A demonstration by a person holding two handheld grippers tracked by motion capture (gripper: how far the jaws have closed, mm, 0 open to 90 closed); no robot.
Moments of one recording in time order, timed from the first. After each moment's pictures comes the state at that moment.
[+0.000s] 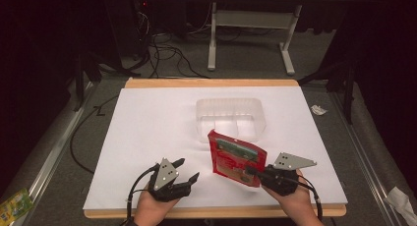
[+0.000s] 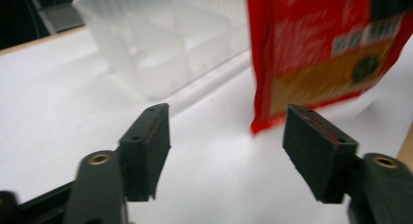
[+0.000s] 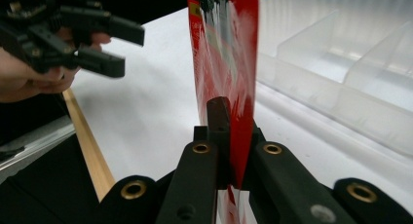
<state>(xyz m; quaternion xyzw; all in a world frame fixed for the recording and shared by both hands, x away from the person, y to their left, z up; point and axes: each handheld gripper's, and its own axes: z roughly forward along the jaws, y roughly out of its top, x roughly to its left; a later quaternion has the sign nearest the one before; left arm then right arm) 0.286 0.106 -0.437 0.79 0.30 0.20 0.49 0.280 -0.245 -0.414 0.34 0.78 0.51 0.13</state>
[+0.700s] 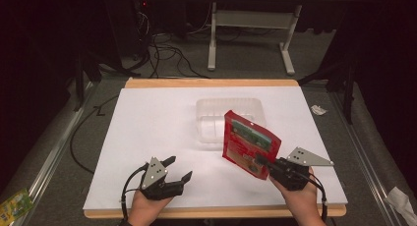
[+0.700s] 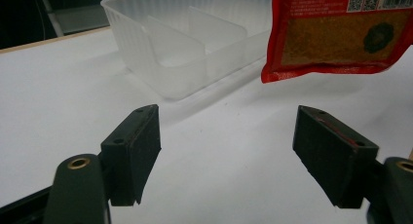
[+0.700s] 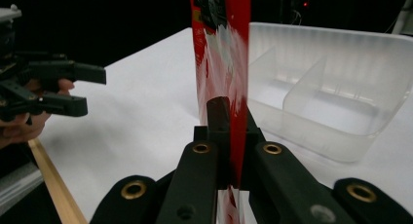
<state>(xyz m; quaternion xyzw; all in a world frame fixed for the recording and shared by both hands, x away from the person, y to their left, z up) 0.291 0.123 -0.439 0.77 0.32 0.19 0.52 0.277 -0.260 -0.394 0.40 0.72 0.54 0.19</state>
